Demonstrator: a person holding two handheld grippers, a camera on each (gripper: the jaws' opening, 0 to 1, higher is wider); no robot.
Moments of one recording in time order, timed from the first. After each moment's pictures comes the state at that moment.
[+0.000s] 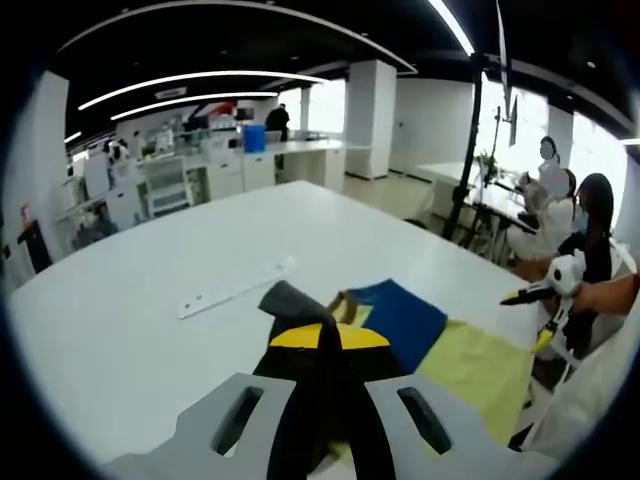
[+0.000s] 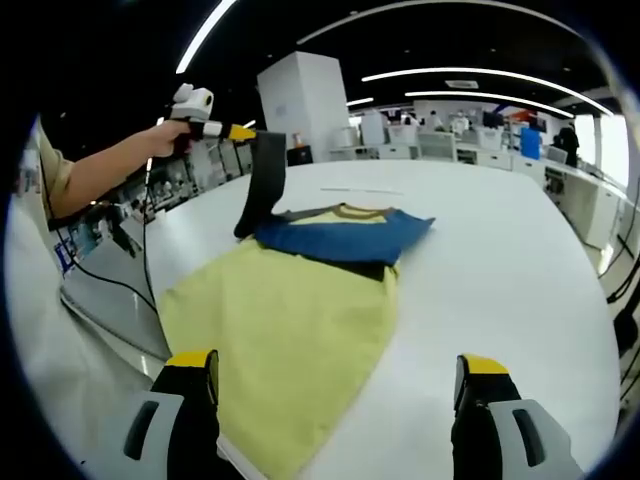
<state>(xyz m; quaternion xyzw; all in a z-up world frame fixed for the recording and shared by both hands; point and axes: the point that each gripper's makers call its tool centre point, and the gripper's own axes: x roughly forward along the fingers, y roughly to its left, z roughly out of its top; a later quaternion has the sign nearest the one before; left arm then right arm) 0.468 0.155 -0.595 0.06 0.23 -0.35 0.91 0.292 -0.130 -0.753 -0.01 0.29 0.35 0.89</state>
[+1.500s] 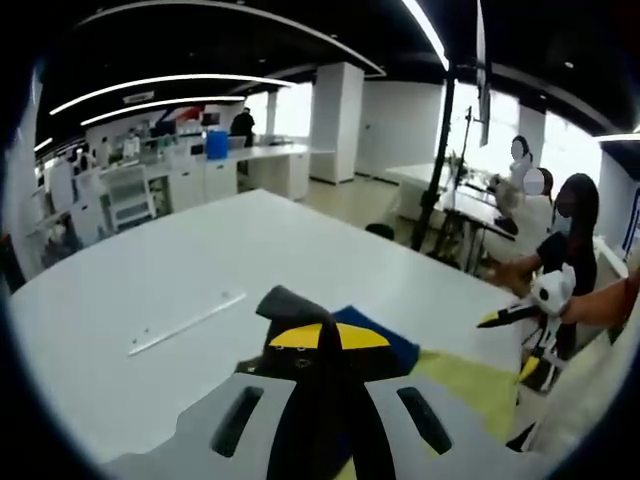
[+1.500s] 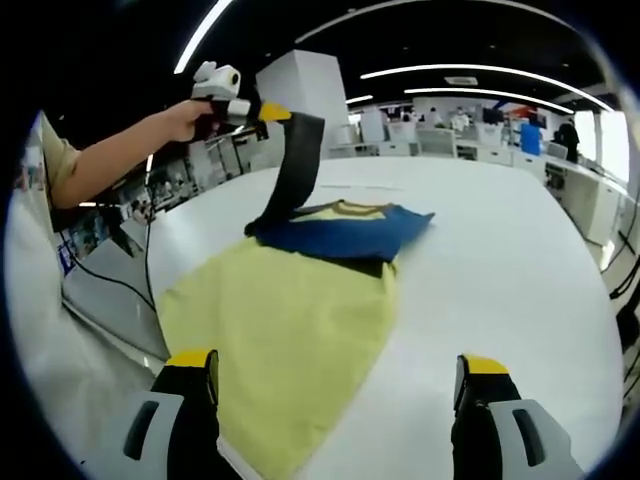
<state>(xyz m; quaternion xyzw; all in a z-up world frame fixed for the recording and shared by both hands) 0.488 0.065 -0.591 0.06 0.22 -0.42 0.88 0.296 -0.131 -0.759 -0.01 0.30 0.35 0.89</state>
